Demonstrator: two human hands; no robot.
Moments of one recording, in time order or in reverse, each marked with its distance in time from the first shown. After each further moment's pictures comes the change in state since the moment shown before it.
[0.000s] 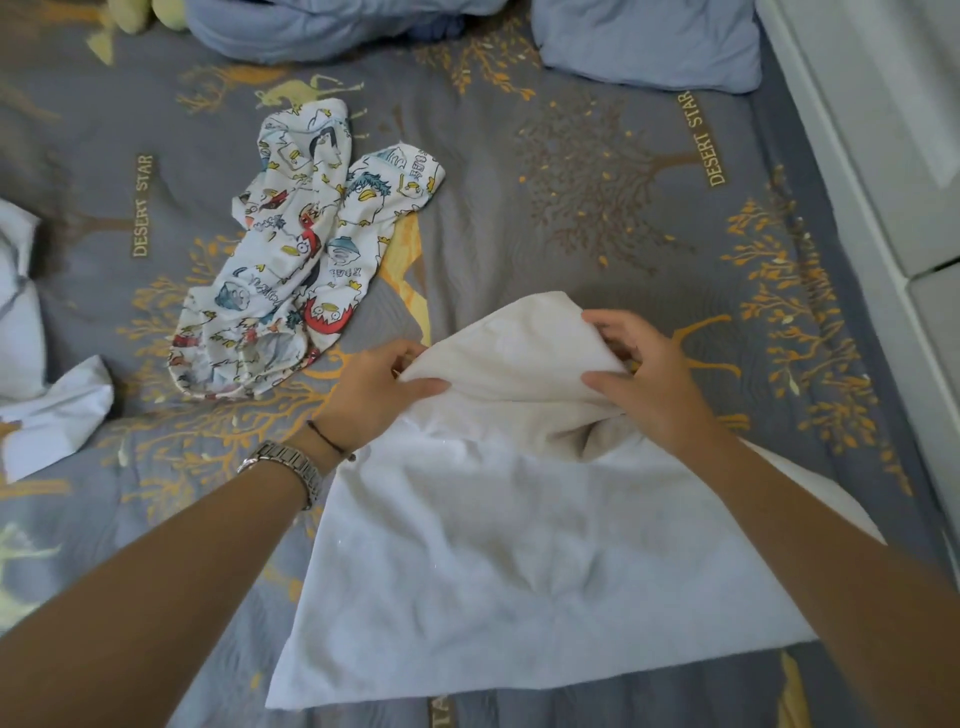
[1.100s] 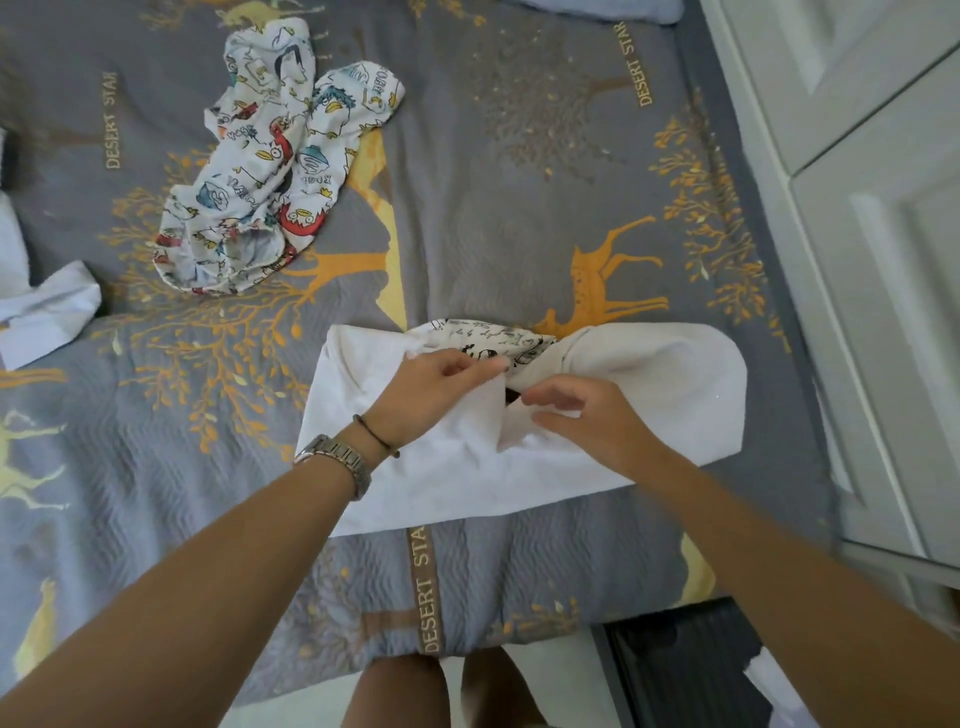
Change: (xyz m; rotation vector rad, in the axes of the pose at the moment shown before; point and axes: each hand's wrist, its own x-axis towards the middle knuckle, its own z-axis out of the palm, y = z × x) left_hand -0.136 0.027 0.079 -0.084 -0.215 -0.039; right_hand -0.171 0.023 0.012 -0.120 -0.262 0.095
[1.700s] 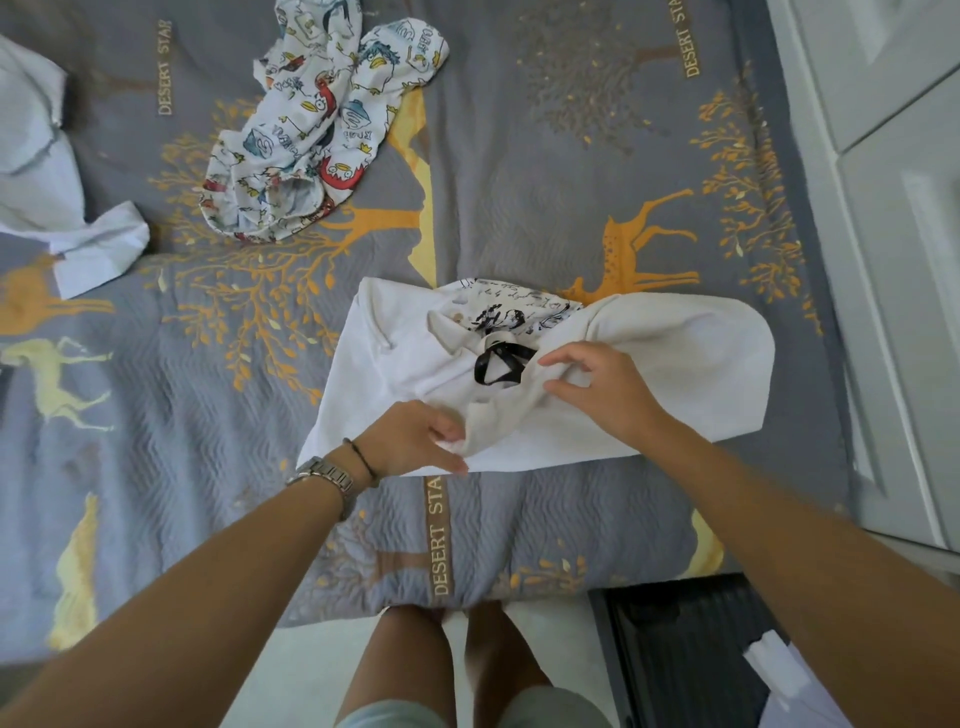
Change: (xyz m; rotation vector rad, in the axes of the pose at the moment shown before) left_hand -0.067 -0.069 0.006 0.287 -0.261 -0.046; right_hand -0.003 0.006 0.015 -0.182 0.048 -0.066
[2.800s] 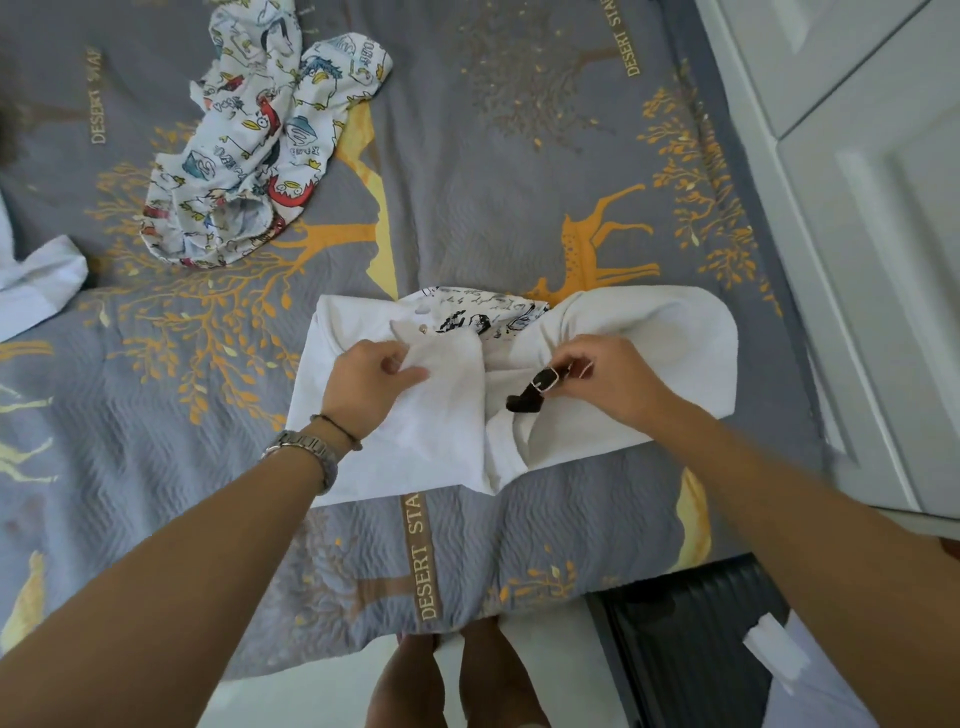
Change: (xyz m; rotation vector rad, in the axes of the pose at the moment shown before) left_hand 0.042 0.005 -0.027 -0.006 0.535 0.050; right_hand -0.003 0.014 -0.027 0.005 0.001 0.024
